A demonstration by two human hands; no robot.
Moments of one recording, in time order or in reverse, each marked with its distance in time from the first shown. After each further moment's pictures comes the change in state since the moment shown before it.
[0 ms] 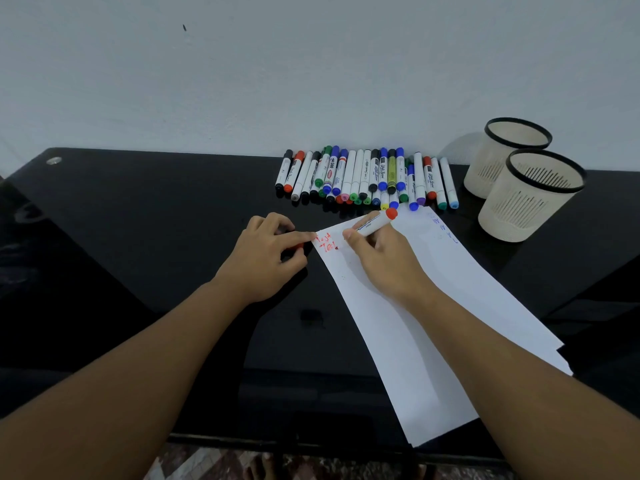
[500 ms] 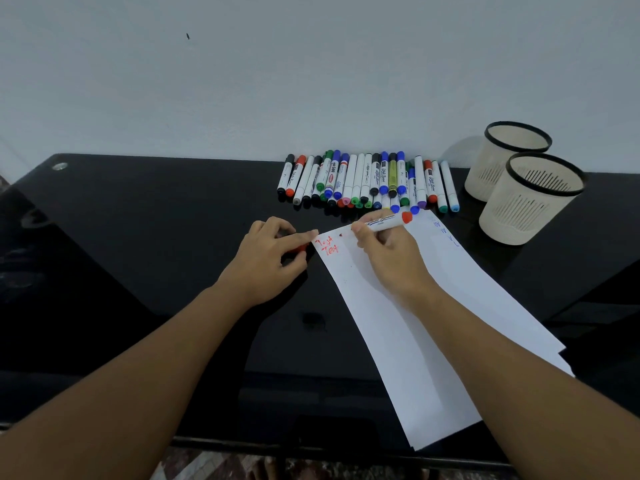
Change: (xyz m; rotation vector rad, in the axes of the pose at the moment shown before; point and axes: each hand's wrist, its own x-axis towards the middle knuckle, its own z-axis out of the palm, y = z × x) left_hand -0.002 0.001 -0.003 -0.030 0.025 0.014; right_hand 0.001 -0.002 -0.004 0.218 0.075 -0.037
